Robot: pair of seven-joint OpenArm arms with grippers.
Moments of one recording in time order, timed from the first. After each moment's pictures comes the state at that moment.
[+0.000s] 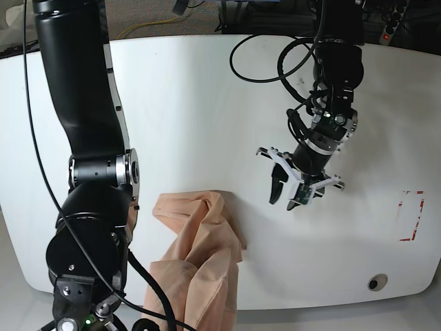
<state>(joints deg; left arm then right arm) -2.0 -3.4 4.0 99.8 0.0 -18.6 27.4 71.5 0.2 -7.0 91.8 -8.9 41.6 -55.6</state>
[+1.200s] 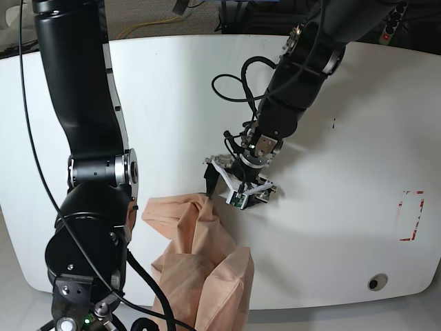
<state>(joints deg) -26.6 6.3 21.2 33.7 -2.4 -2.8 -7.3 71.5 0.3 -7.0 91.9 -8.7 41.6 -55.7</state>
